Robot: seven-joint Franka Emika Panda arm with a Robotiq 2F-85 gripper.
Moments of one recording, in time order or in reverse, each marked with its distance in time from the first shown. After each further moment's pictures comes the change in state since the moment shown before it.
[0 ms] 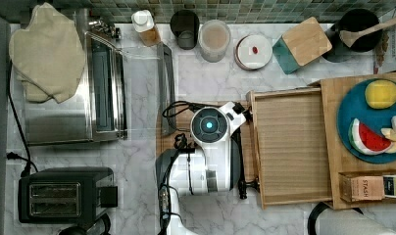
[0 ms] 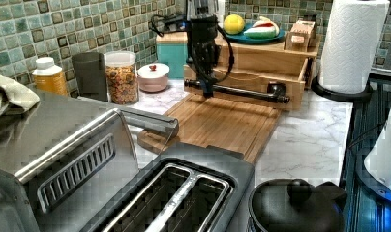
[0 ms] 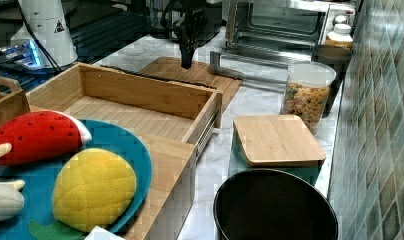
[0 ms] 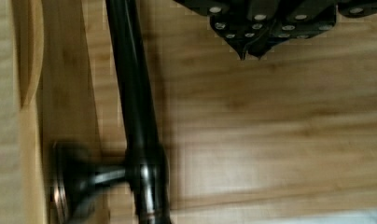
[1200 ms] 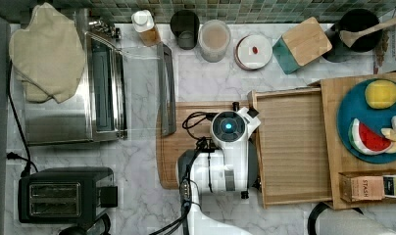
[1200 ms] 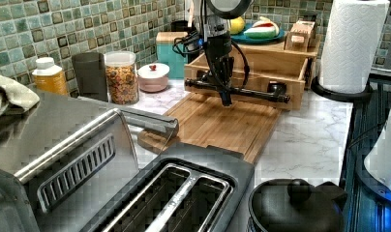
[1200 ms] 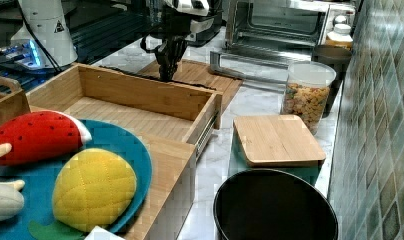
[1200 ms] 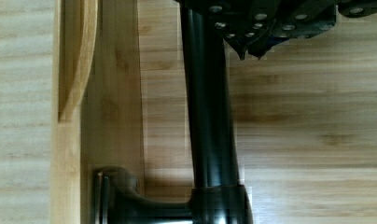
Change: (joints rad) arm -0.069 0.076 -0.044 -0.023 -0.092 0.047 -0.129
